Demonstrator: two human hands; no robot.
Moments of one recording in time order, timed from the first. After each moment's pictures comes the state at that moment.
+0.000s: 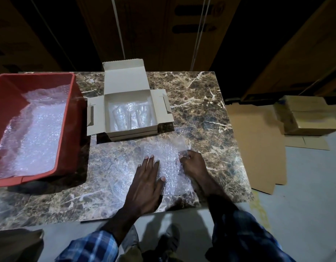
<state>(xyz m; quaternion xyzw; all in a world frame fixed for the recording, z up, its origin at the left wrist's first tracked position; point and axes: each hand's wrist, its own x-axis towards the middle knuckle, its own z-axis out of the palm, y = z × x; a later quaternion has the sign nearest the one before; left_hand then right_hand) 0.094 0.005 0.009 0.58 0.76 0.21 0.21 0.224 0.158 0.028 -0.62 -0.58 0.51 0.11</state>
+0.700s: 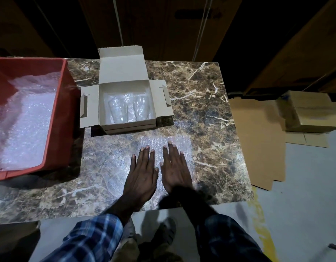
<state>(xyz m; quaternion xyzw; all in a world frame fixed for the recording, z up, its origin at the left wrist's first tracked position) 0.089 0.023 -0.038 0.60 0.78 0.09 0.12 0.210 0.108 -0.041 -0.42 -0.89 0.16 0.05</state>
